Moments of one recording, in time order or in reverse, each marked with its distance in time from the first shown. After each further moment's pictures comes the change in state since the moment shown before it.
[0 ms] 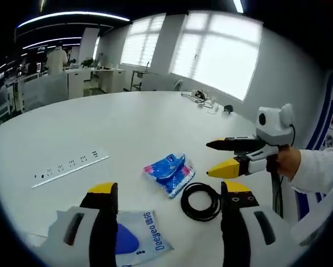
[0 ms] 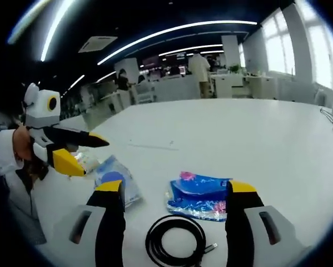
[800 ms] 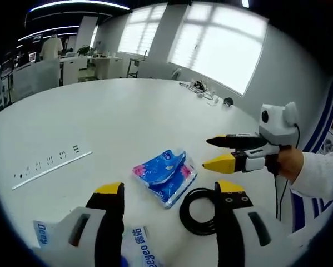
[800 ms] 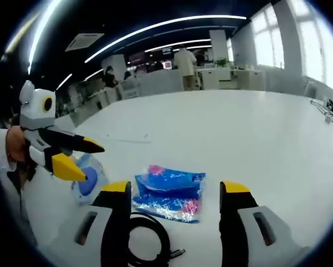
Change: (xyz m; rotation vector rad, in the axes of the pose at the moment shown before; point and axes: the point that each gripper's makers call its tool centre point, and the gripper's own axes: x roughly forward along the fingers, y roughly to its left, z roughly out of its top) left arm 0.078 -0.003 -0.013 -0.040 0.092 -0.036; right arm 0.017 -0.063 -0.019 0.037 0.029 -0.084
